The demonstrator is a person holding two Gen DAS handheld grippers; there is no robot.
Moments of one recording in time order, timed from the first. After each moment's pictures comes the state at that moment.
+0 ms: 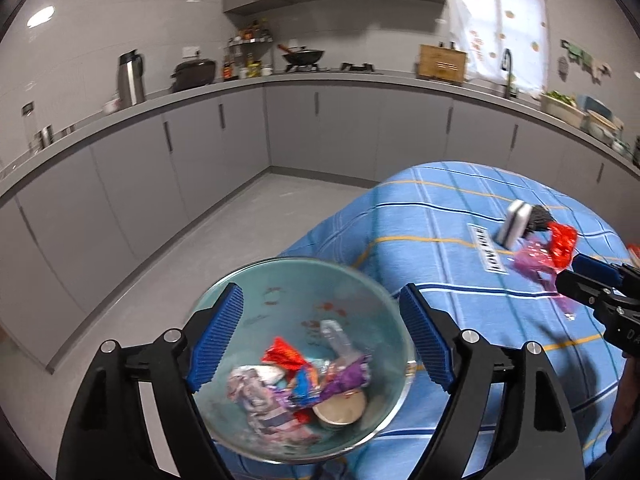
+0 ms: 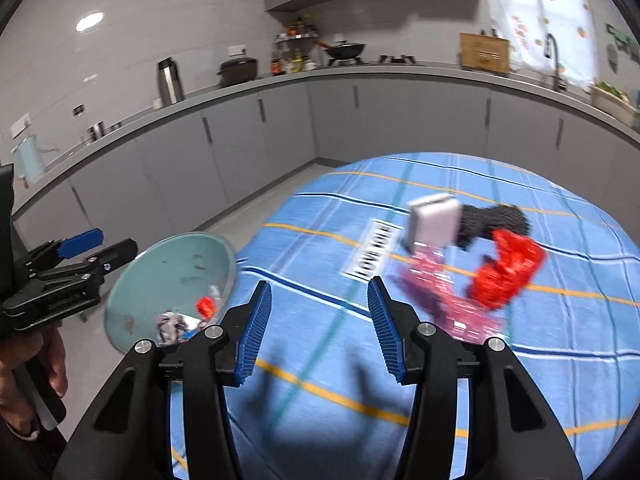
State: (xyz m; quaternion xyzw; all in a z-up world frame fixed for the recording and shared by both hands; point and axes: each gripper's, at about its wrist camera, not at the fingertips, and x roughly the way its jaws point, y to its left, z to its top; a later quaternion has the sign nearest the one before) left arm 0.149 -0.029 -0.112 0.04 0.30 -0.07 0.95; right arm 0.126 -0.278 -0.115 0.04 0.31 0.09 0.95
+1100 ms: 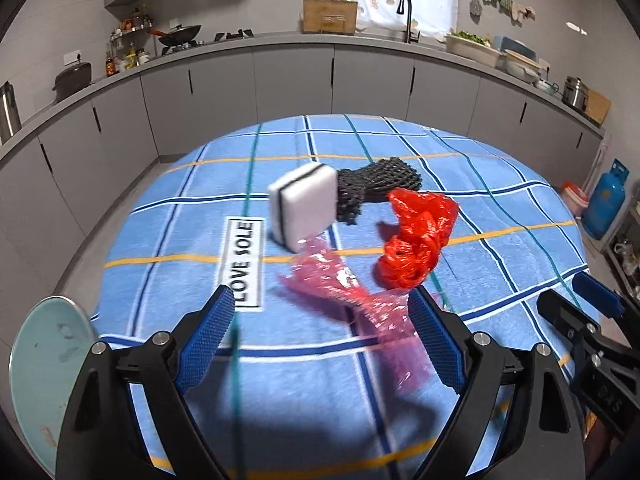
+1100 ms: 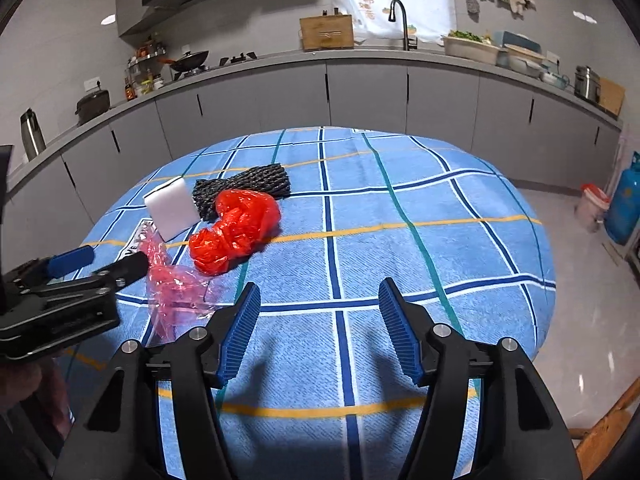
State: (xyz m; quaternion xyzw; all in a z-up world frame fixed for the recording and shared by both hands) left arm 0.192 -0.267 -0.154 0.08 0.36 -0.22 0.90; right arm 0.080 -0.438 -0.151 0.10 0.32 -0.14 0.93
